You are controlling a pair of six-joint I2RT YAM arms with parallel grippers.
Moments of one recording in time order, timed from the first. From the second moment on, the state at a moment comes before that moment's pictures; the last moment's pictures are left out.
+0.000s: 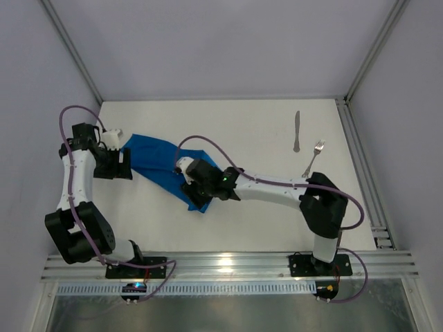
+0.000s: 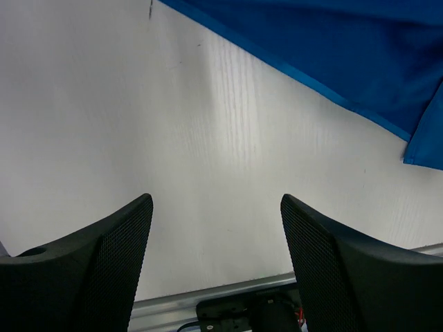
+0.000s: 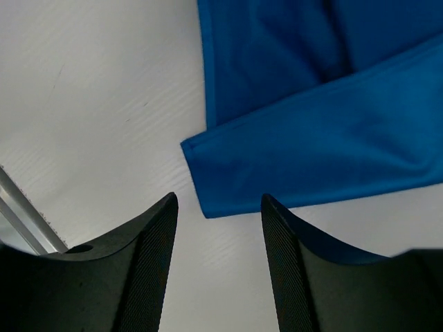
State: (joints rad) left arm 0.31 1.42 1.23 -1.00 0.28 0.36; right arm 1.04 1.77 1.30 -0.37 0.02 0.15
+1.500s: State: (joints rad) left arm 0.19 1.41 1.07 -0.93 0.43 0.45; right arm 1.04 1.85 1.32 -0.37 0.13 0.11
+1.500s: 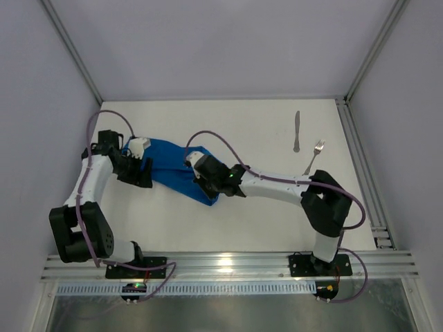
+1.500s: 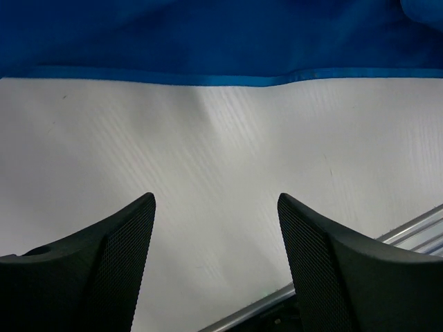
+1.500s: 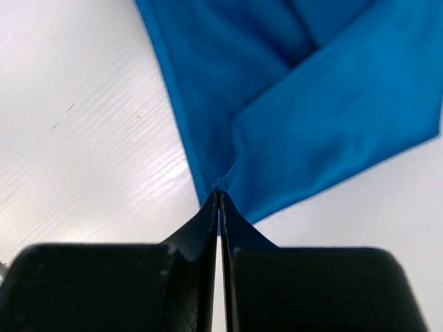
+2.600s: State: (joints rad) left arm -0.30 1.56 0.81 -0.24 -0.04 0.76; right arm 0.63 1.33 1.05 -0.10 -0.15 0.49
